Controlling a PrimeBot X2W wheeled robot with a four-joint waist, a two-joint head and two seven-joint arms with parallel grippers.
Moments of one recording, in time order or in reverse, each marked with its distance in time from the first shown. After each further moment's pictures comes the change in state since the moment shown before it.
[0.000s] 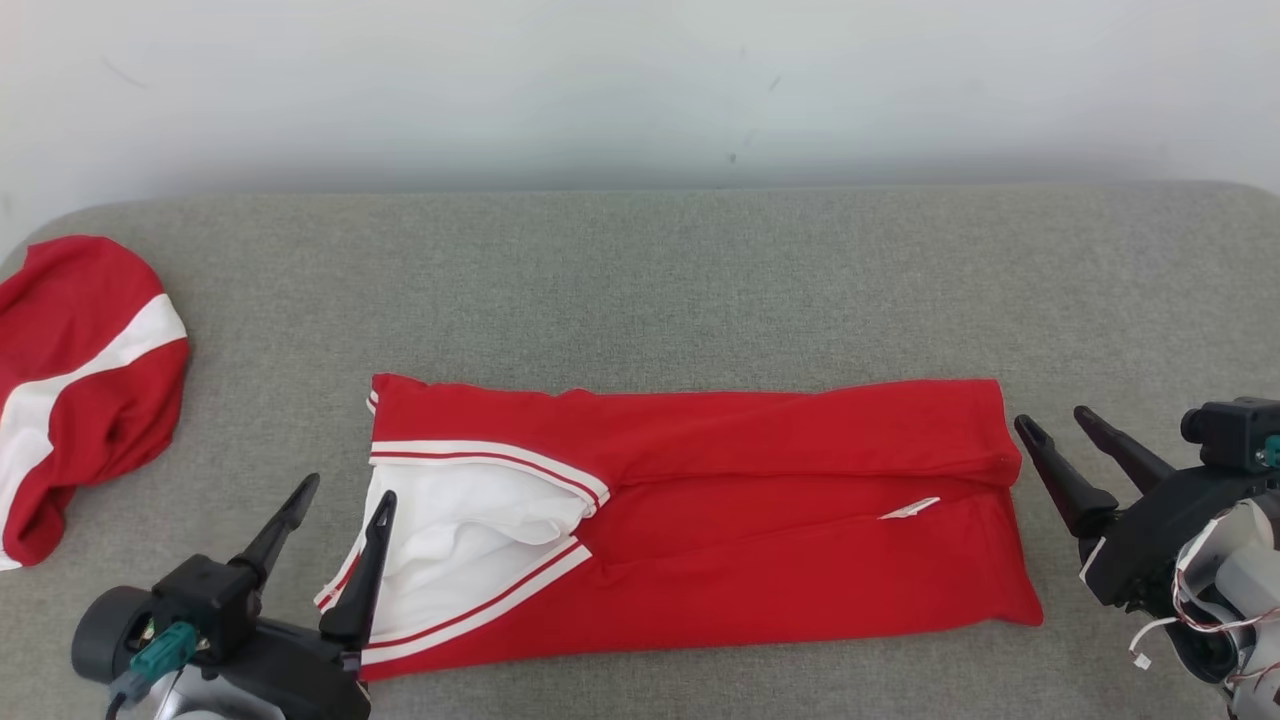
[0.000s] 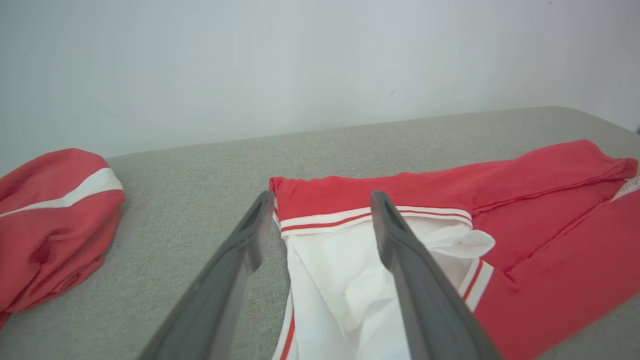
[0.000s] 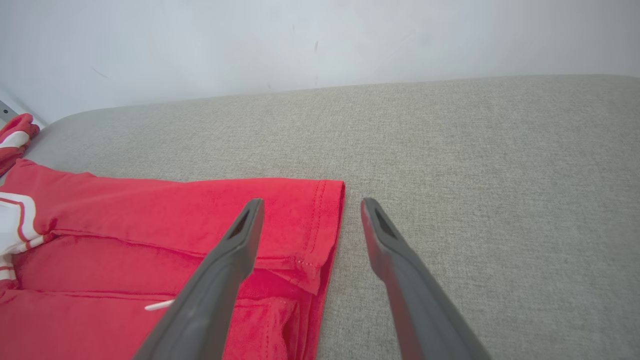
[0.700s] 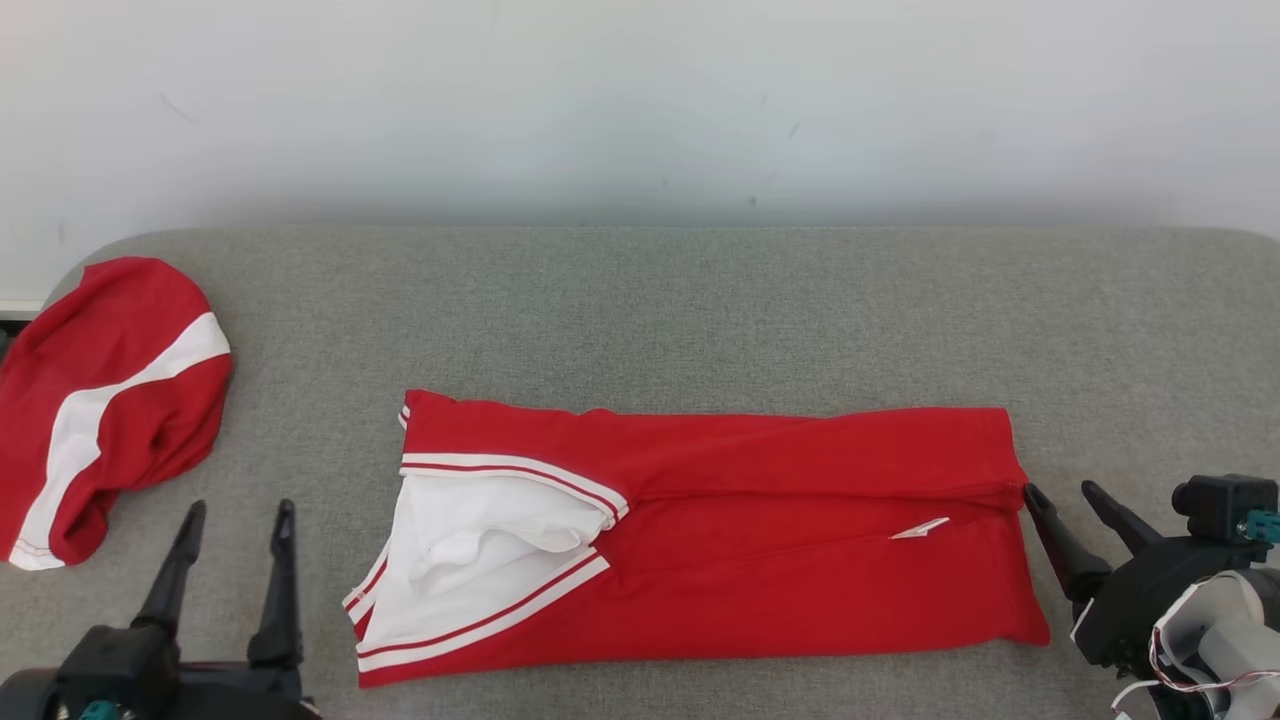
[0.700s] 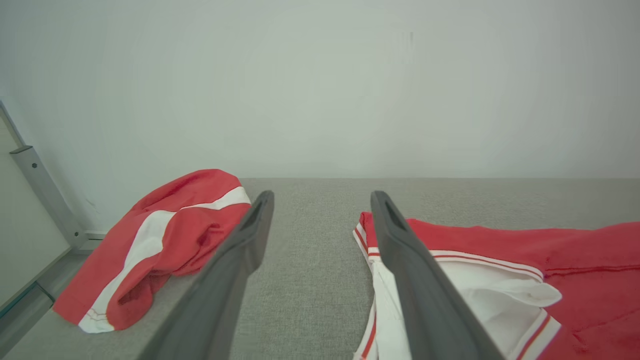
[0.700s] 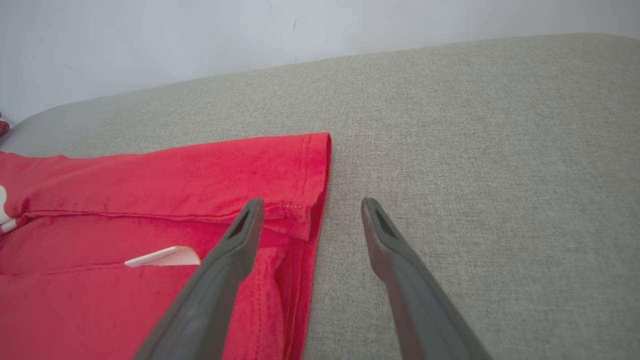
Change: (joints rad) left arm 0.224 -0.168 0.381 -0.135 0.217 0.058 0.000; right arm 0.138 0.117 -0.182 0.134 -0.128 0.000 0.004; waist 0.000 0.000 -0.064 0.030
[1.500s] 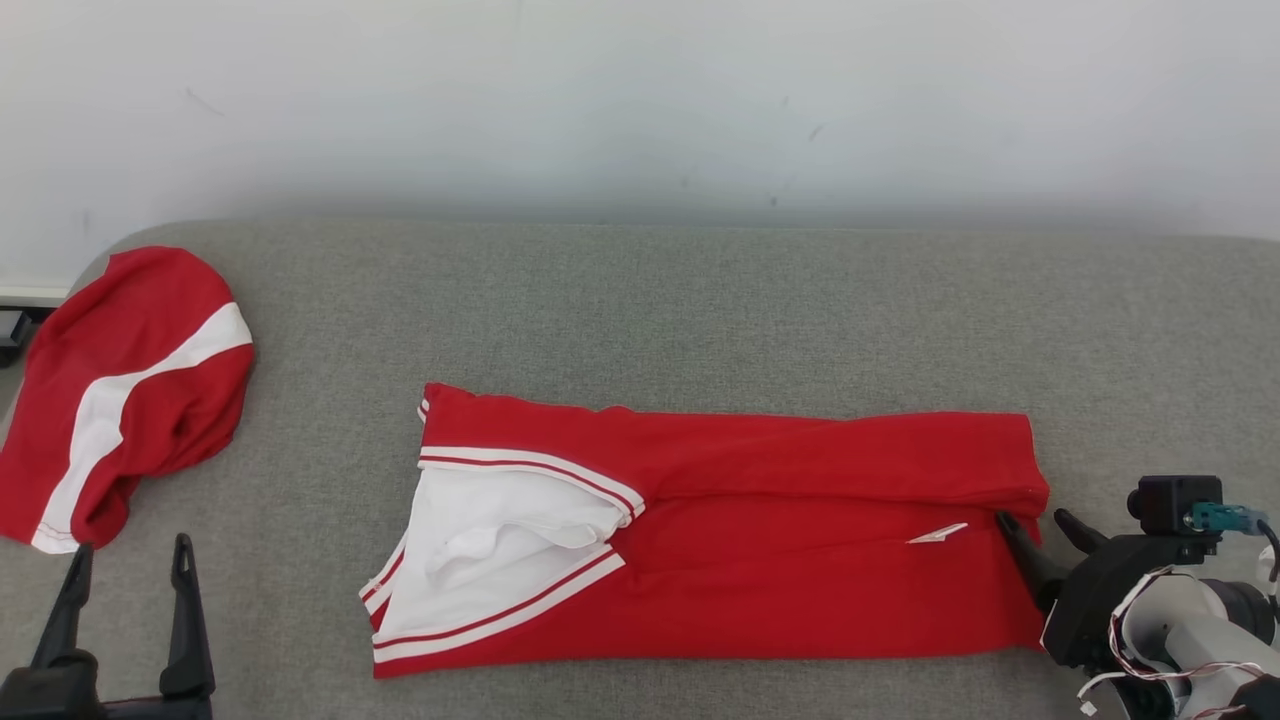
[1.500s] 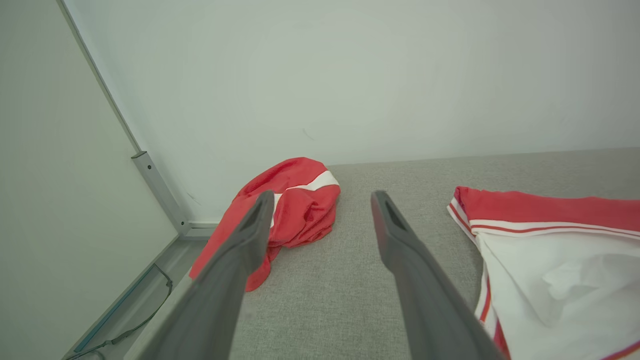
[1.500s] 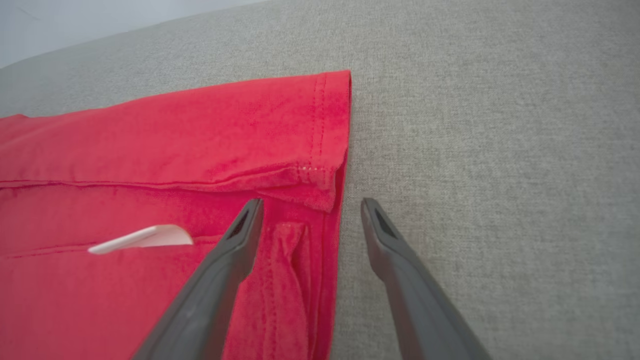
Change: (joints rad) left arm 0.073 0.005 0.156 0.020 0.142 0.023 0.000; right arm -0.030 0.097 -0.053 0.126 -0.061 0.000 0.138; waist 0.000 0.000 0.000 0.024
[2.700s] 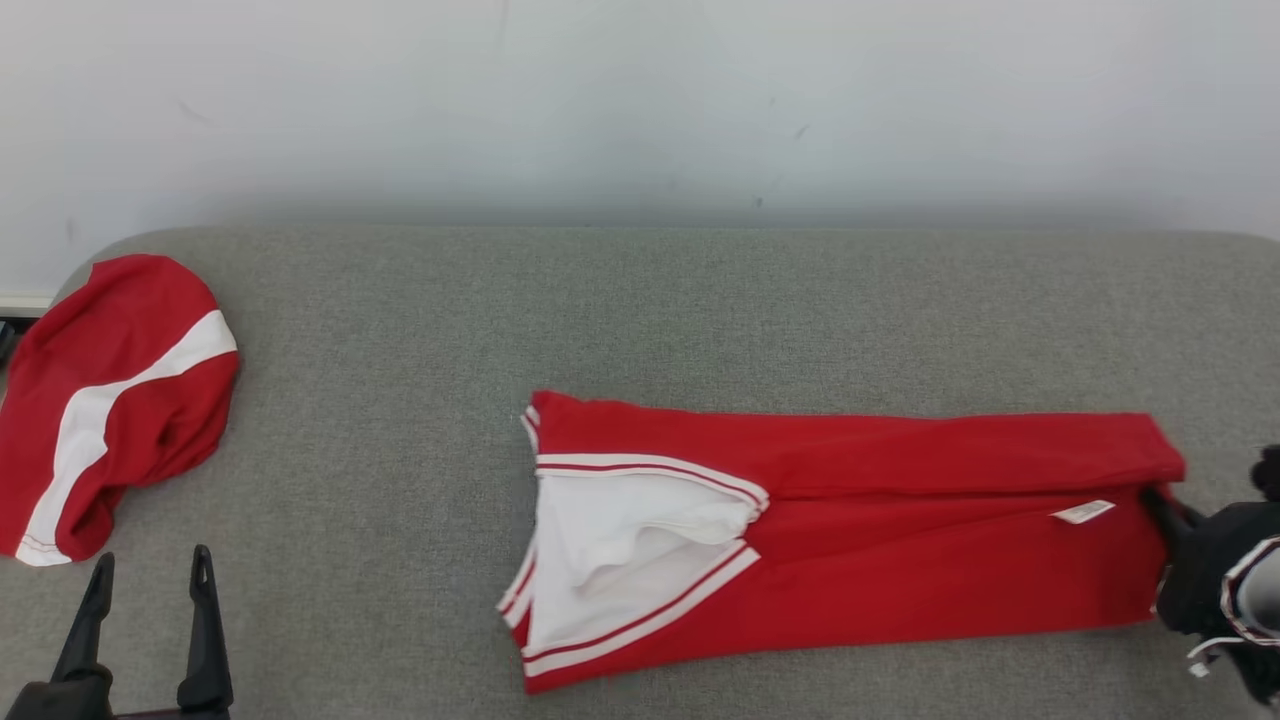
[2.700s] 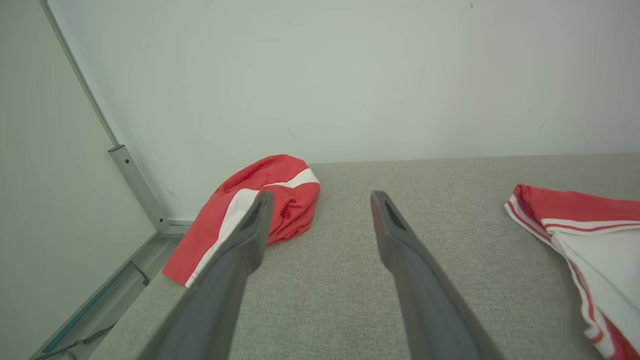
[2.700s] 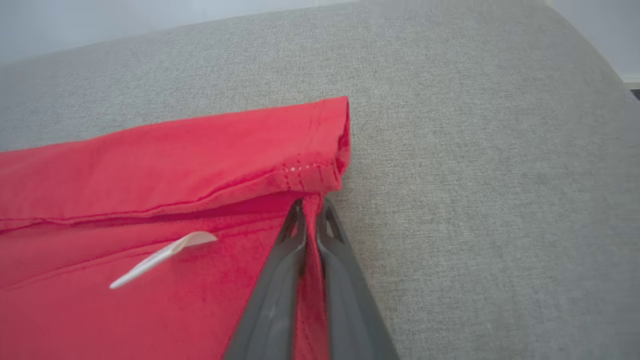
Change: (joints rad) left arm 0.024 -0.050 0.028 -0.016 0.011 -0.030 0.000; right arm -0.028 -0.086 -0.104 0.064 -0.034 0.000 0.083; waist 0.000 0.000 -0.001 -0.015
